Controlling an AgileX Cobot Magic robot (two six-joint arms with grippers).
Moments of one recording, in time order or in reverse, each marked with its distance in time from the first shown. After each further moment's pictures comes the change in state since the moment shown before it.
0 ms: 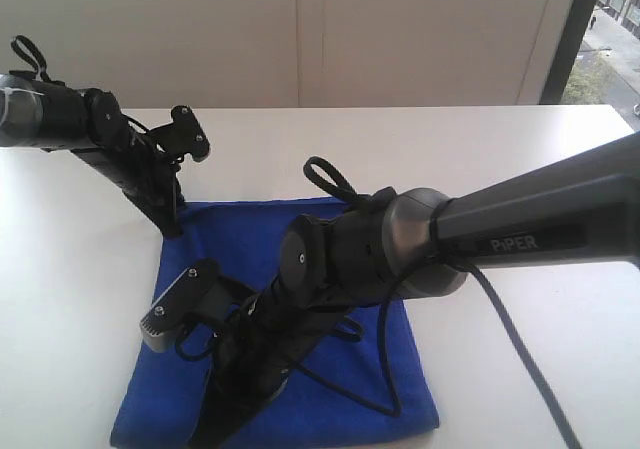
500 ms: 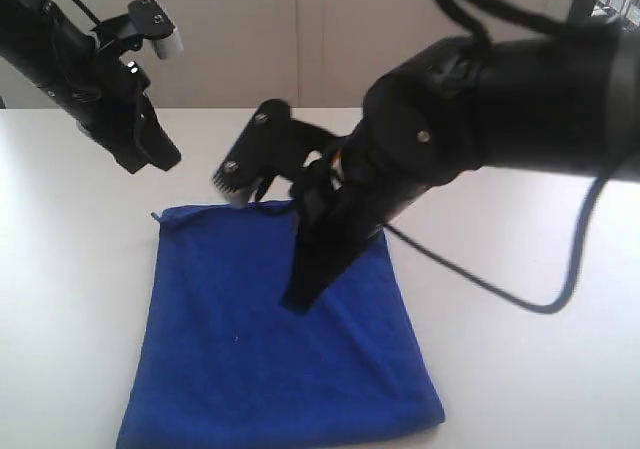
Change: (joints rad) left arm -0.004 -0.407 0.011 -0.255 0.607 0.014; right arm -0.111 -0.356 -0.054 -0.727 0.163 0.483
